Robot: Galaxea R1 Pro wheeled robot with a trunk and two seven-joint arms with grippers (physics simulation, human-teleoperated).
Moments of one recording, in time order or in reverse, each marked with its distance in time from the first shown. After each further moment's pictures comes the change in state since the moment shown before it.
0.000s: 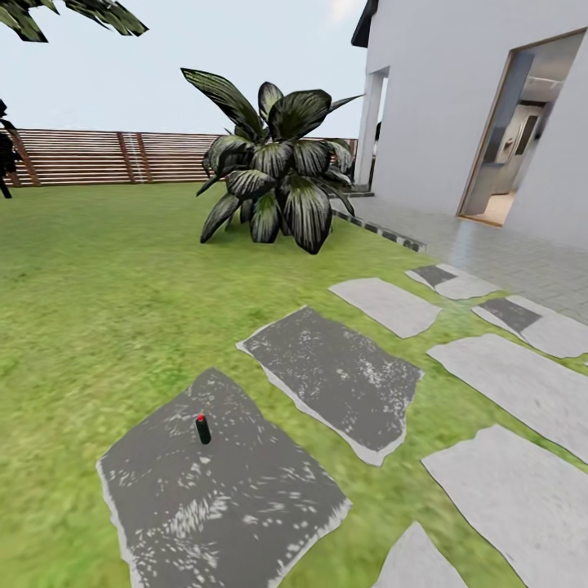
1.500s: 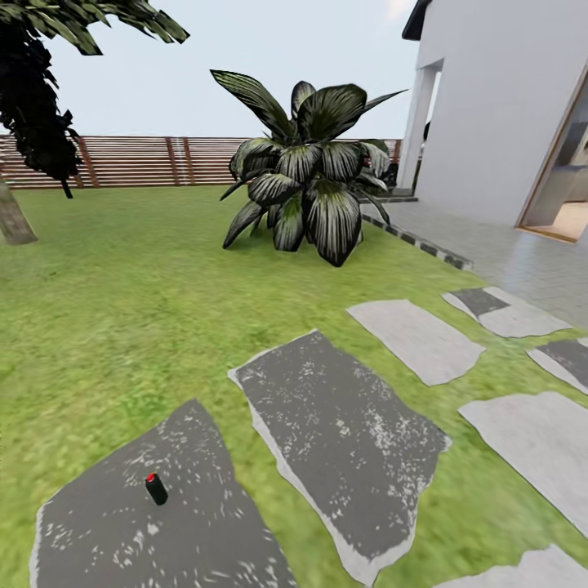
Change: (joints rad) left arm 0.000 -0.002 0.000 0.000 0.000 0.000 -0.001; right arm 0.000 0.000 0.000 0.002 0.000 0.000 0.000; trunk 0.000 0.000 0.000
